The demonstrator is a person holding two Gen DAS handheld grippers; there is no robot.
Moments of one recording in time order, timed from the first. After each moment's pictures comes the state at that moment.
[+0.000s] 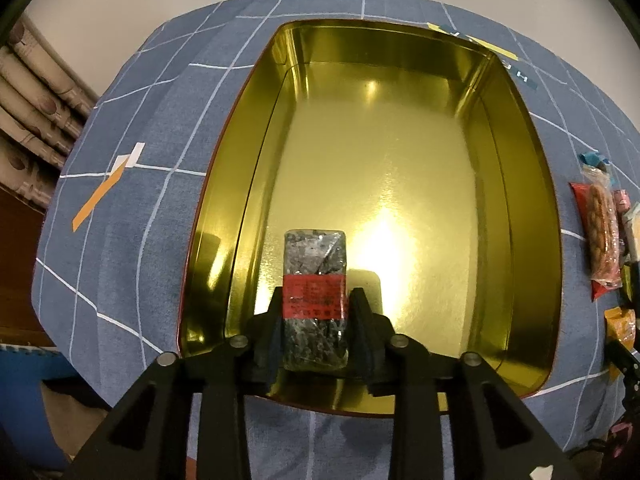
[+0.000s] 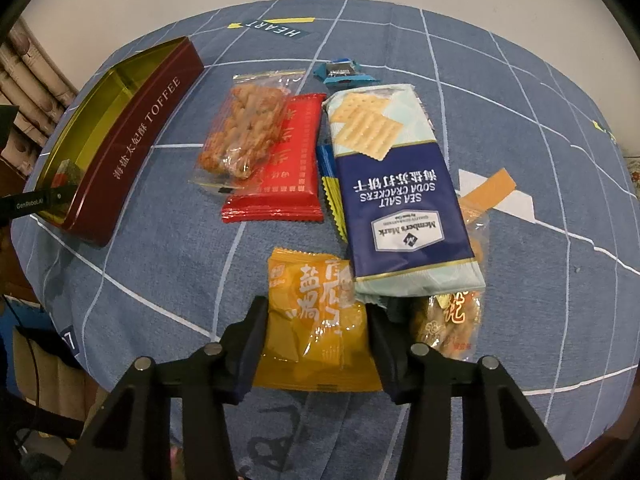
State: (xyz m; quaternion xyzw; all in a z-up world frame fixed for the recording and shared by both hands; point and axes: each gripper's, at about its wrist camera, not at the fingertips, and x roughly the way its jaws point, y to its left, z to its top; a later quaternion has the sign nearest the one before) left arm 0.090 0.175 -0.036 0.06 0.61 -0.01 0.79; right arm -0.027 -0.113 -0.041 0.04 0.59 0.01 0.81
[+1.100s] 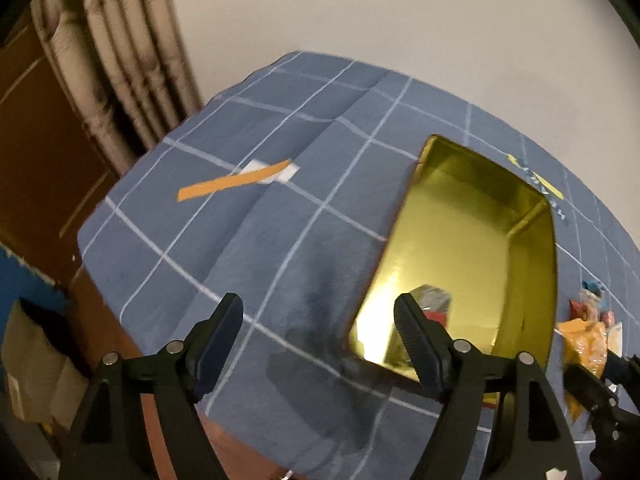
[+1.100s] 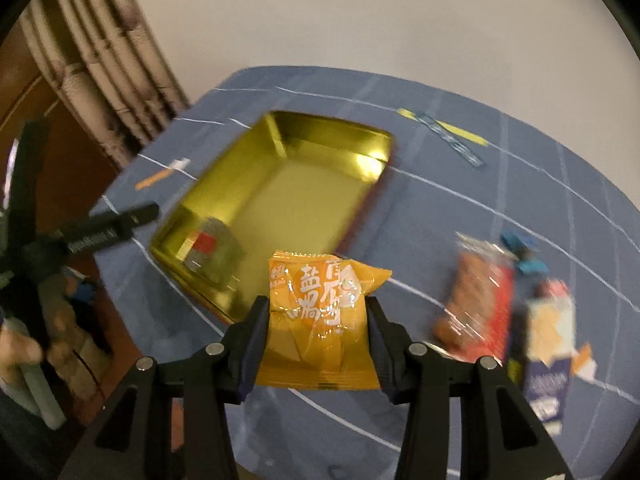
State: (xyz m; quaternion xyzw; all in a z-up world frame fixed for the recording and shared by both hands) left arm 0.050 0.260 0.027 -0.08 0.51 0.12 0.85; right arm 0.037 0.036 0.037 0.00 0.51 0.19 0.84
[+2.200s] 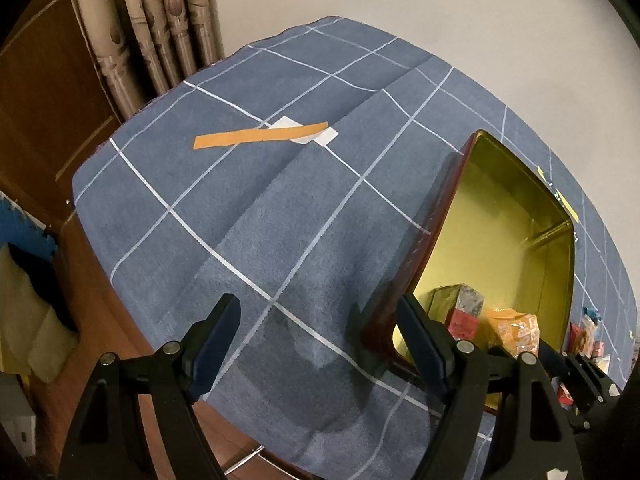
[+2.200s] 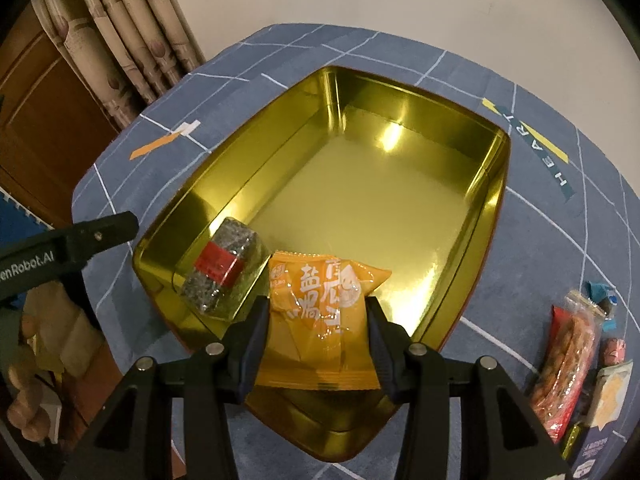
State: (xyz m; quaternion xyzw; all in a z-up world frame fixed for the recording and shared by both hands) left arm 0.055 0.288 0.007 -0.14 0.55 0.13 0.81; right arm 0.074 0.103 -0.017 -0.06 0.55 0.20 0.81
